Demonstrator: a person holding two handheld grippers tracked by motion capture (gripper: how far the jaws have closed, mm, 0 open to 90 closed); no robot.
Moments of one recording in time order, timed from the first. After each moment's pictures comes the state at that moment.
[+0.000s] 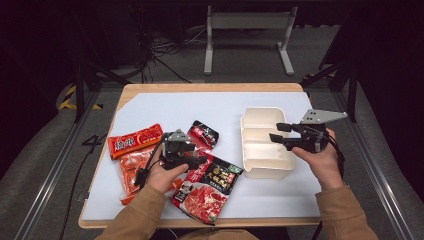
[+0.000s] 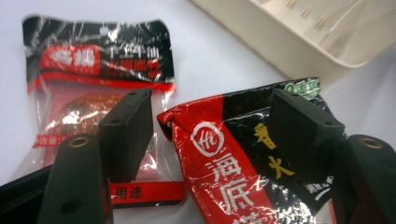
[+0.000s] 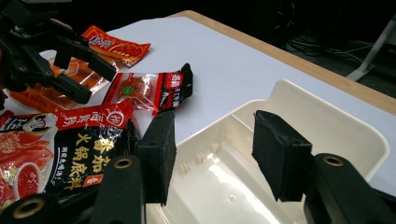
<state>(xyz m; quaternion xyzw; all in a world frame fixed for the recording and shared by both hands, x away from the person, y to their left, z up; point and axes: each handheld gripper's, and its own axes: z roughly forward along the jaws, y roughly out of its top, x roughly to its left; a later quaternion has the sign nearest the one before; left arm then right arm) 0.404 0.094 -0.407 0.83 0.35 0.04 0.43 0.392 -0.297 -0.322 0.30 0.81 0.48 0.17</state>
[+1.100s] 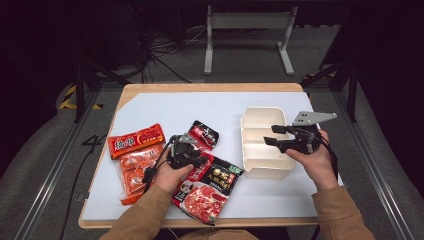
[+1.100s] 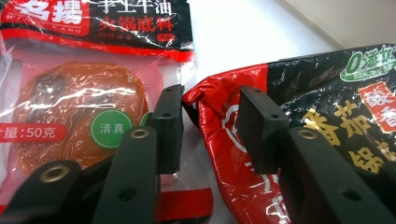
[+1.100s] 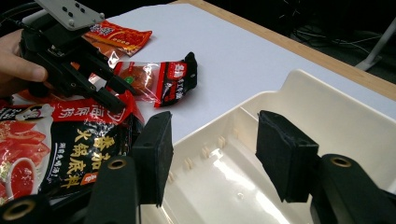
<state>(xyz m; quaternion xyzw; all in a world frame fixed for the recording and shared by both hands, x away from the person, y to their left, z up) 0.421 0.081 -0.440 0.85 0.35 0.04 0.39 0.397 -0.284 -0.332 0.29 0.82 0.46 0.17</state>
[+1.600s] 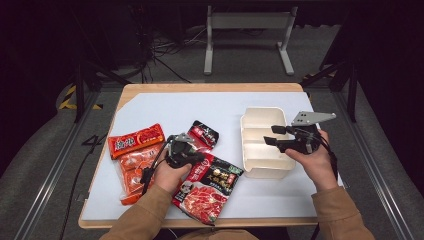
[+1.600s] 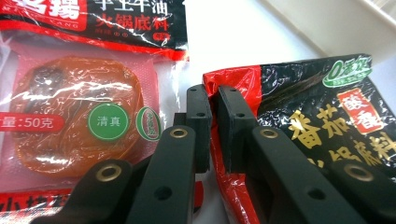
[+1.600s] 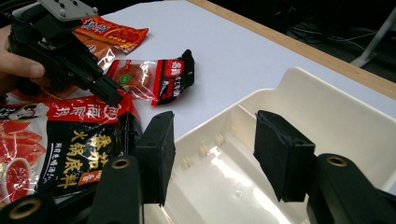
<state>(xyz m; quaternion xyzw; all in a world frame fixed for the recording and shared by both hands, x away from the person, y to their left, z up) 0.418 0.087 -0.435 0.84 0.36 0.02 0.40 0.396 -0.283 -0.331 0.30 0.82 0.45 0.17</state>
